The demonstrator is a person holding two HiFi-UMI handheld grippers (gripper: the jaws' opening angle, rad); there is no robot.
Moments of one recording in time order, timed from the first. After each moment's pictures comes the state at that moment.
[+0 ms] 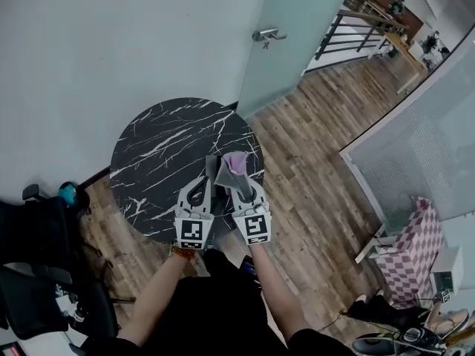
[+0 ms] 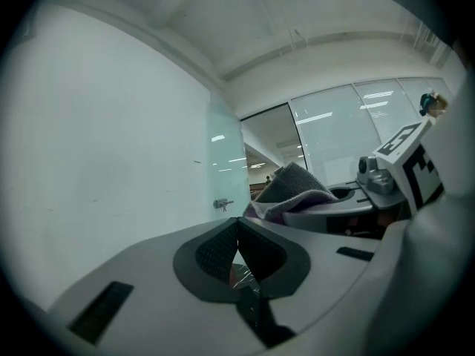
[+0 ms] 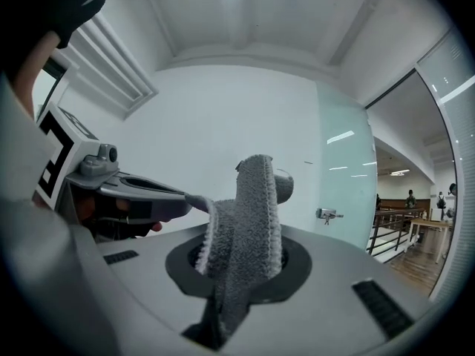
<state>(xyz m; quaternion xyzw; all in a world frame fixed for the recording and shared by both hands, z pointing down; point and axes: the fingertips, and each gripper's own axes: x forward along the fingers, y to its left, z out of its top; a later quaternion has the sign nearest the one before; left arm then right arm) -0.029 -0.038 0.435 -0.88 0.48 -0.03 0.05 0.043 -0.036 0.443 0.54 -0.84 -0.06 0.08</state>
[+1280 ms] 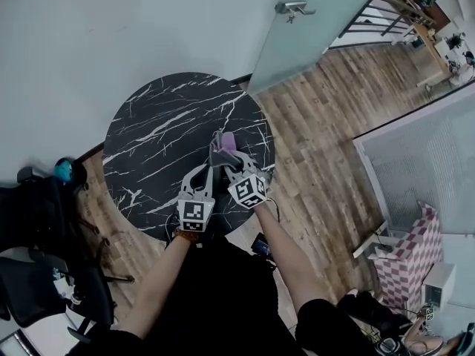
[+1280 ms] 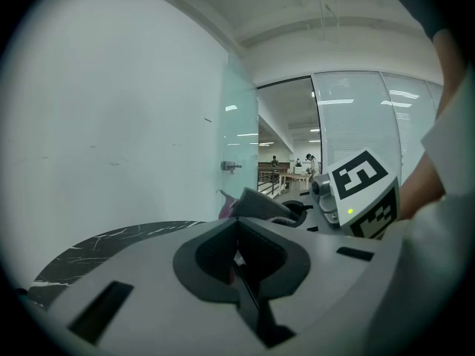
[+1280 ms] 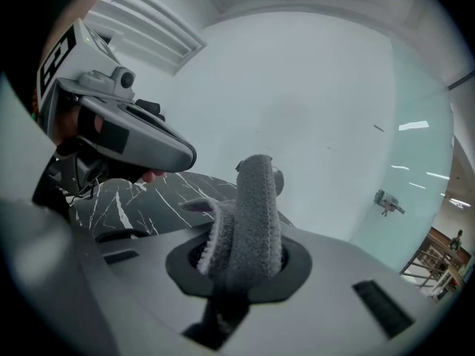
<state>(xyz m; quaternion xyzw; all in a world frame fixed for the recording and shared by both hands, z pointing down) -0.024 -0.131 0.568 -0.86 0.49 -0.09 -0.06 0.015 -0.172 0.618 0.36 -0.89 -0.10 0.27</state>
